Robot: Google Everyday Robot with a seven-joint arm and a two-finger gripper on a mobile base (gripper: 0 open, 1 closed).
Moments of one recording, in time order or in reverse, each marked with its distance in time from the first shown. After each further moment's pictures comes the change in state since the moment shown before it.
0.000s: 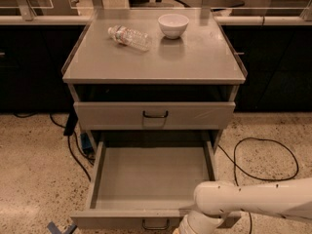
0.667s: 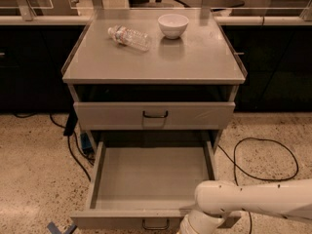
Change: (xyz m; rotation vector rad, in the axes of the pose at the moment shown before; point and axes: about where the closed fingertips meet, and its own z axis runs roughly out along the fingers) arm 0.000 0.002 -0.002 -0.003 -0.008 -0.019
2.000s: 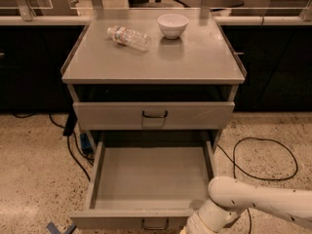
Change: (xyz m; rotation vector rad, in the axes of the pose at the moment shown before) arm 0.002 0.002 -0.006 -0.013 -0.210 -0.030
